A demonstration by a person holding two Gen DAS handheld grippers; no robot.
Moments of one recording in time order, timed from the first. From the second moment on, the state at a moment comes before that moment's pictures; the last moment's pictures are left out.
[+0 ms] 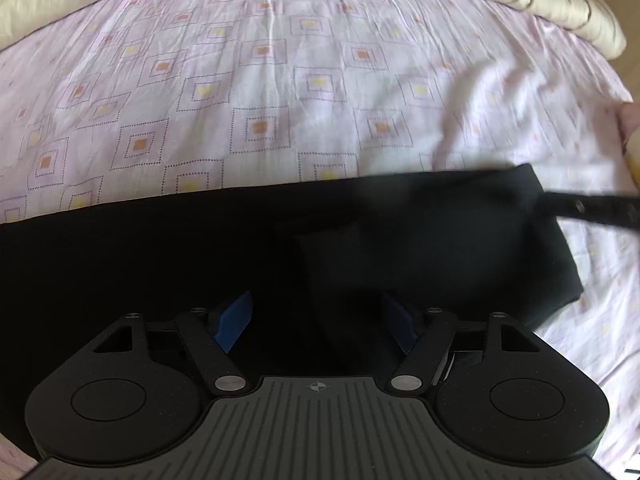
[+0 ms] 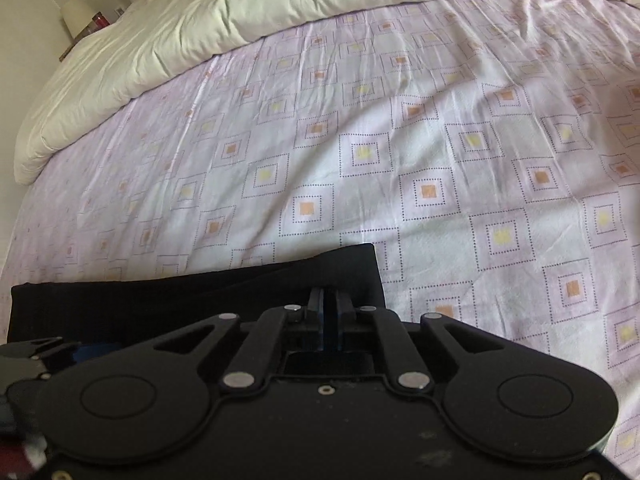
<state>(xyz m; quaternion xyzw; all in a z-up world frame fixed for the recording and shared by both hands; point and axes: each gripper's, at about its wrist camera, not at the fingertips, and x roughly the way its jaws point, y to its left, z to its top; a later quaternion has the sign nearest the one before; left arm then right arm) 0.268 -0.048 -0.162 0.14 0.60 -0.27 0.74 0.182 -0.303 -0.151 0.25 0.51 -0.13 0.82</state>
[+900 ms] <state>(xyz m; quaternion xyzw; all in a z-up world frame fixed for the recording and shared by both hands) 0.172 0.085 -0.018 0.17 0.41 -0.04 0.89 0.128 -0.152 -0.049 0.08 0.46 -0.08 0.88</state>
